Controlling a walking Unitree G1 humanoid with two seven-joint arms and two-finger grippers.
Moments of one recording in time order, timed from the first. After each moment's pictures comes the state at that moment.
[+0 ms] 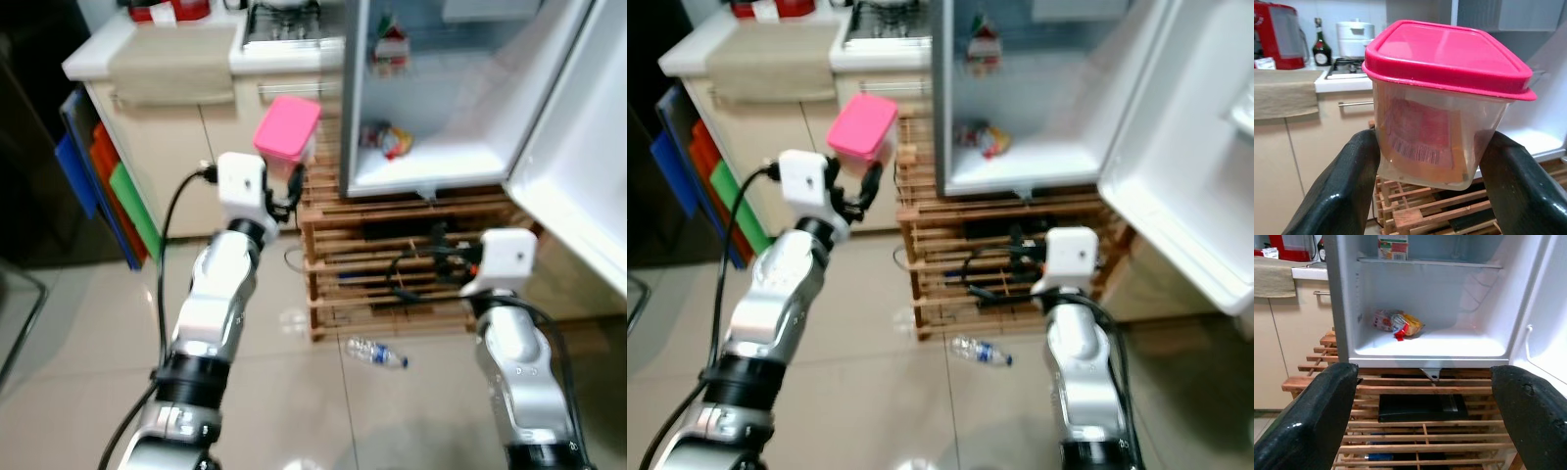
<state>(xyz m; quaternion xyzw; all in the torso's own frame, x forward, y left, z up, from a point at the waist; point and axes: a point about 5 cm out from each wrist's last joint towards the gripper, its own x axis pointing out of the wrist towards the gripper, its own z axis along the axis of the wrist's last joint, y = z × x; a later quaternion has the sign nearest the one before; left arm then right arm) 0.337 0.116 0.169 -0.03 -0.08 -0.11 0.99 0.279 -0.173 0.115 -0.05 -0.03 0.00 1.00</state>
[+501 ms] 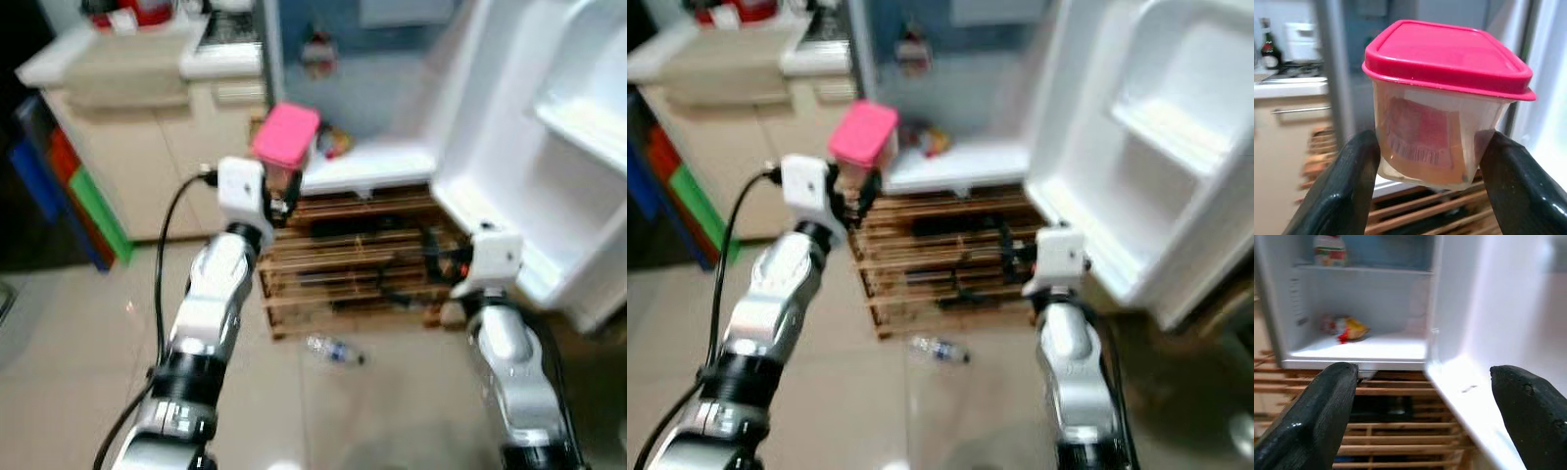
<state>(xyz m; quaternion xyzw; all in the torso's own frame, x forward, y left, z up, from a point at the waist) 0.339 0.110 0.167 -0.04 -0.08 -0.14 0.99 0.280 -0.172 0.119 -0.05 -0.04 0.01 1.00</state>
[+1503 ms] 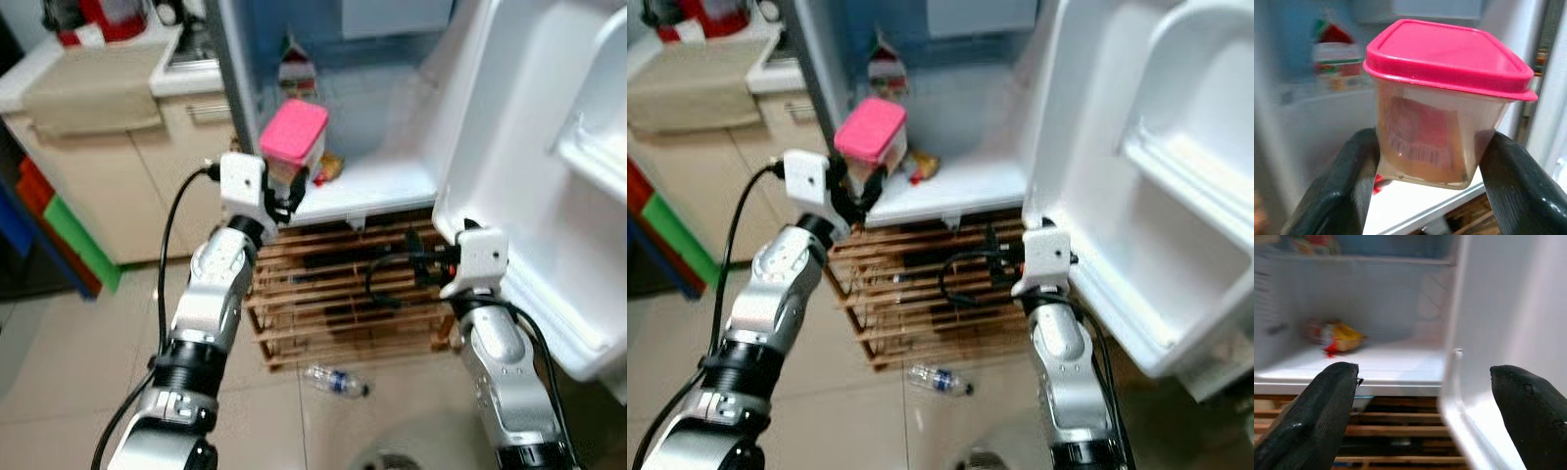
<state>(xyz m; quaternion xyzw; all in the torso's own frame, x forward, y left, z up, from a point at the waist) 0.341 0.085 0.166 -0.04 -0.08 -0.21 0.97 0.277 -0.170 0.114 -0.06 -0.03 0.03 1.00</state>
